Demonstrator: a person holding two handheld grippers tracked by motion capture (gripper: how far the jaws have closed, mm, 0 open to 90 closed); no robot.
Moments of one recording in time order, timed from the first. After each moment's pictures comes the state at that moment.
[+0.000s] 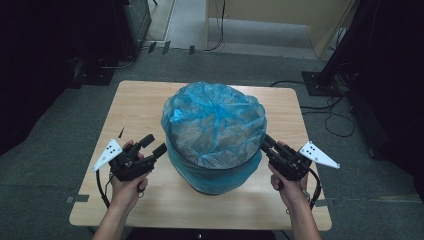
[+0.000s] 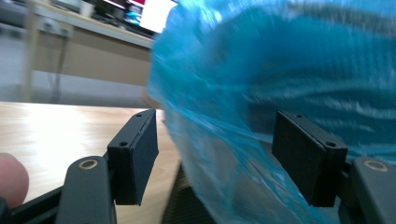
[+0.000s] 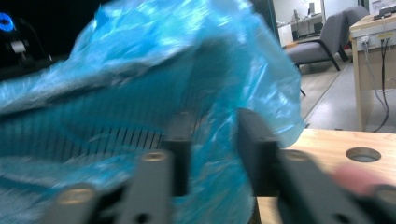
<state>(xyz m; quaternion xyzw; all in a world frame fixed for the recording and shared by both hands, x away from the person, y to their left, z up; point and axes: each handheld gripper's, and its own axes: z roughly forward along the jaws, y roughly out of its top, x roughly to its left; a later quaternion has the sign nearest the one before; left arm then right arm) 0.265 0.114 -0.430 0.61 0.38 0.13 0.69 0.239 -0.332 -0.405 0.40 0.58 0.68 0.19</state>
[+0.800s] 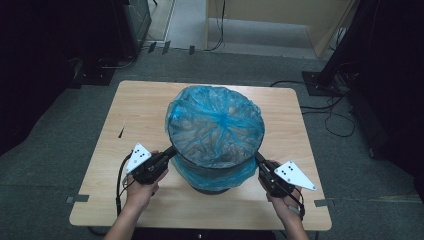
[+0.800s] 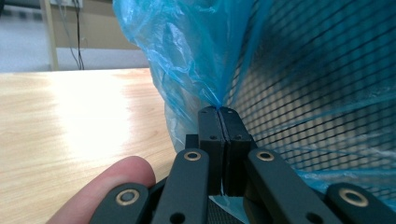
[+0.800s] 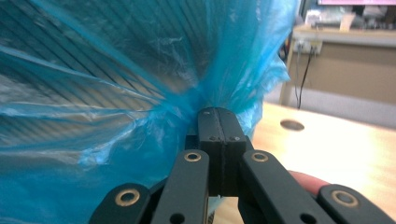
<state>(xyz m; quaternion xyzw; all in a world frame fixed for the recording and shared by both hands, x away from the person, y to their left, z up) 0.269 0.078 -0.457 0.68 0.39 0.18 0.60 0.209 -0.298 -0.437 0.40 0.64 0.56 0.33</state>
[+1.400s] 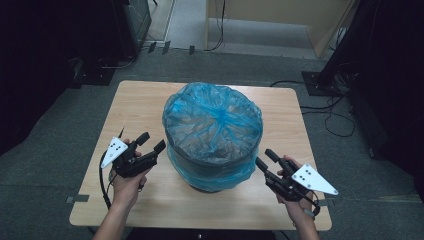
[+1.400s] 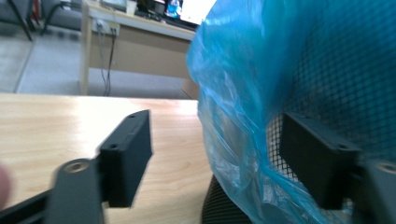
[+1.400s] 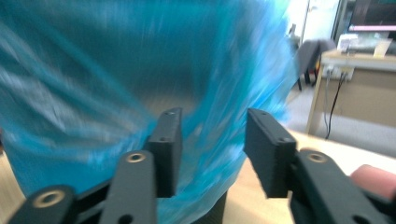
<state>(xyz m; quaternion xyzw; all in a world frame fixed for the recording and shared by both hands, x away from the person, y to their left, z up) 0.274 0.120 -0.434 0.61 0.42 0.21 0.63 0.195 -0.328 -0.415 0.34 0.64 0.62 0.30</state>
